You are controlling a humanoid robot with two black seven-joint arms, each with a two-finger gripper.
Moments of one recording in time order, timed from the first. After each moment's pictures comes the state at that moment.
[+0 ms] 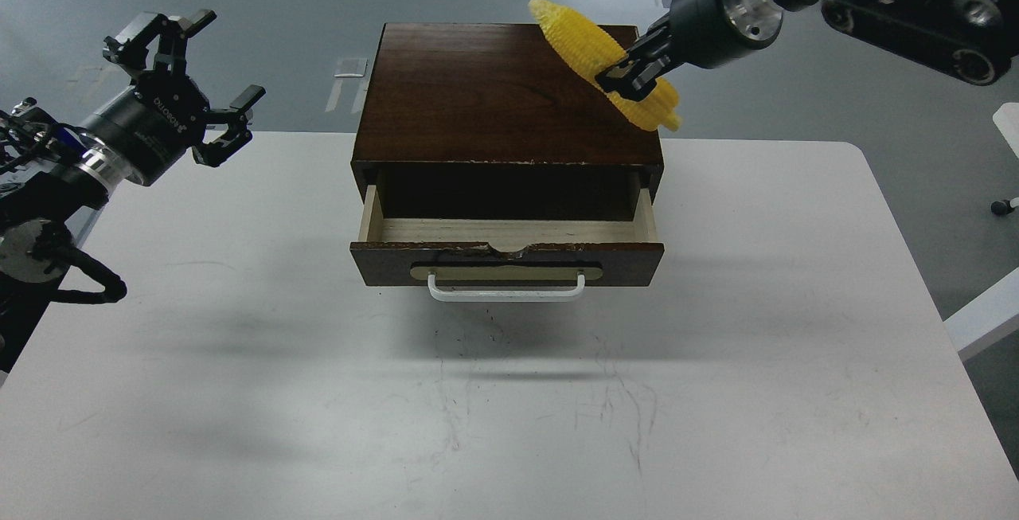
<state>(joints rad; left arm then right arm) -0.83 0.74 -0.36 -0.92 0.01 -0.49 -0.49 1.92 -0.24 -0.57 0.95 -1.35 0.47 0.49</state>
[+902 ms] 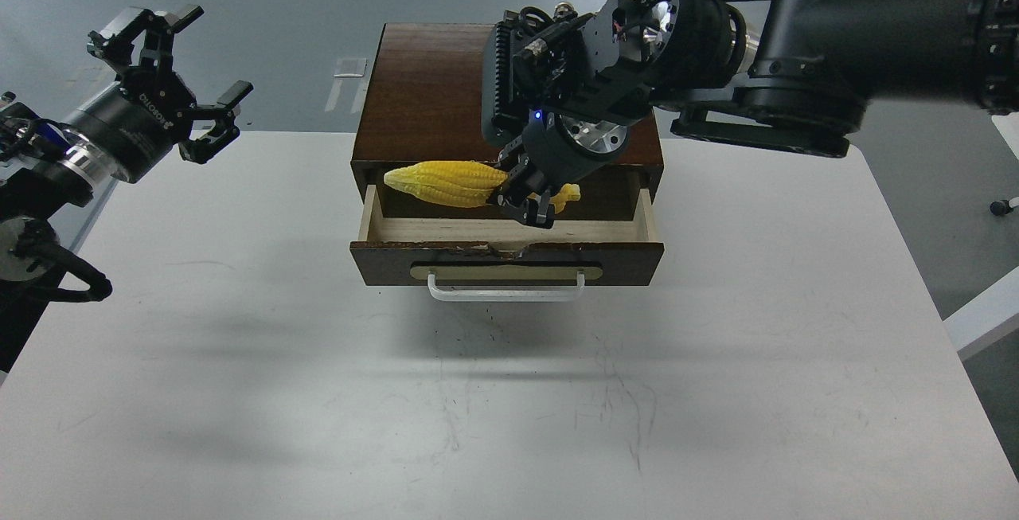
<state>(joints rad) -0.83 0.77 -0.36 -0.92 0.02 -0.49 -0.49 2.00 -0.03 -0.78 1.12 -1.48 0.14 0.49</state>
